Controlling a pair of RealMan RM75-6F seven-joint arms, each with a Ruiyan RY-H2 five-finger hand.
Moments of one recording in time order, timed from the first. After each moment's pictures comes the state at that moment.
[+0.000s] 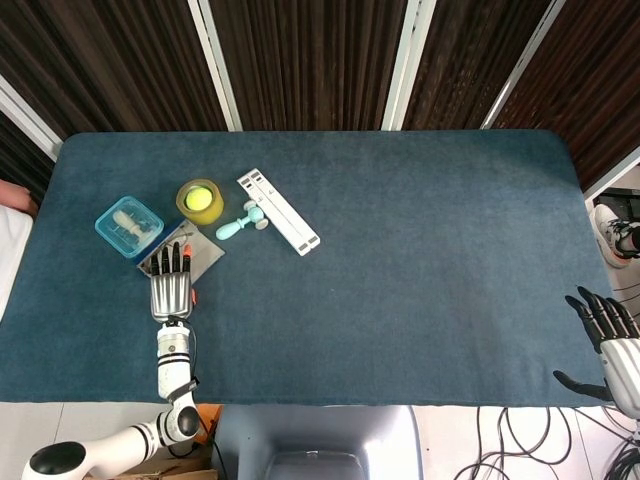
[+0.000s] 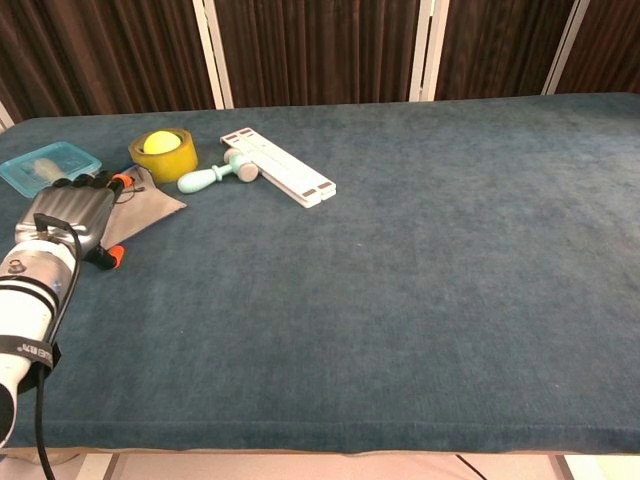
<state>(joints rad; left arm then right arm) -0.66 -2.01 -0.29 -0.89 0.90 1.28 0.75 0.03 -0.93 -0.01 -1.64 -1.60 1.50 0.16</state>
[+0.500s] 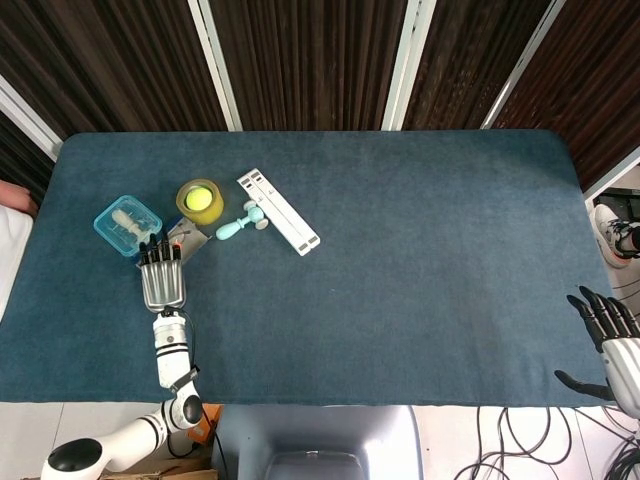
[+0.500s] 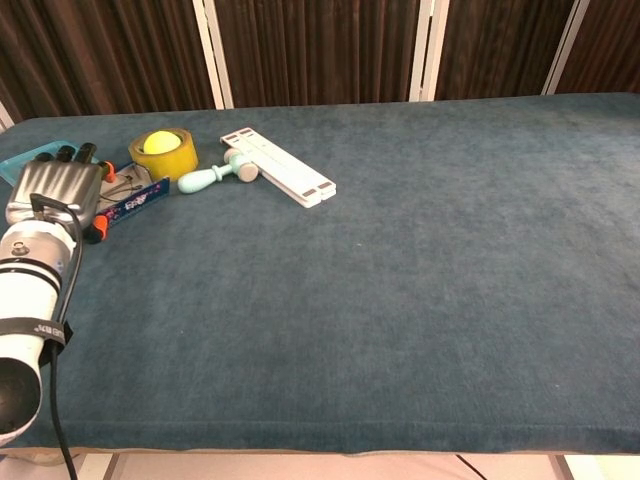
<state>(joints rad) -0.71 -2.08 -0.36 -0.70 0.94 1.29 0.74 0.03 -0.93 -0.01 -1.63 -1.60 1.50 0.17</state>
